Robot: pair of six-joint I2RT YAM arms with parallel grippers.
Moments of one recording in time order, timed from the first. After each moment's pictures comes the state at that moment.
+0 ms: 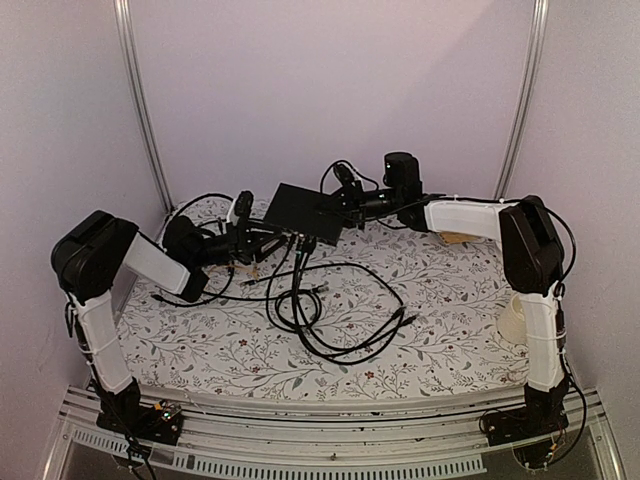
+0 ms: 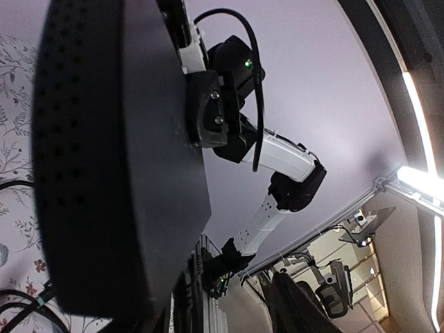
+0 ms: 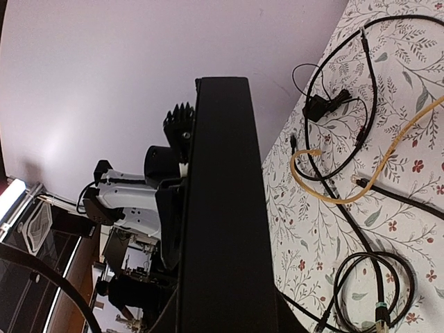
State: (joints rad) left arm -0.38 1.92 0.79 1.48 1.00 -1.31; right arm 0.56 2.20 1.73 0.29 -1.12 0.98
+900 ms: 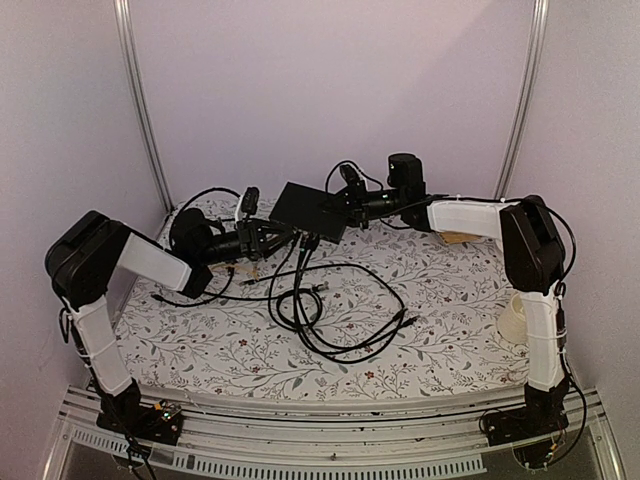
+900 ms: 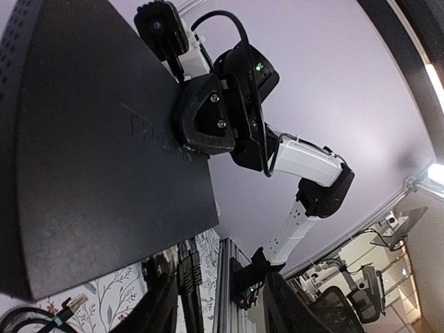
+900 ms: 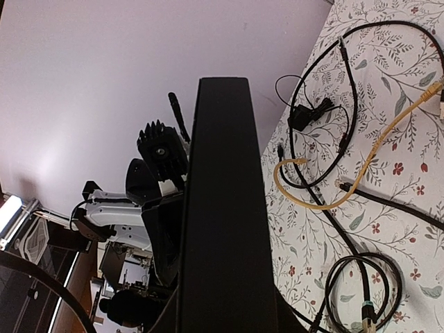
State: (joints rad) left arm -0.44 1.87 0.82 1.25 0.89 -1.09; right arm 0.54 2.20 1.71 0.29 -1.07 0.99
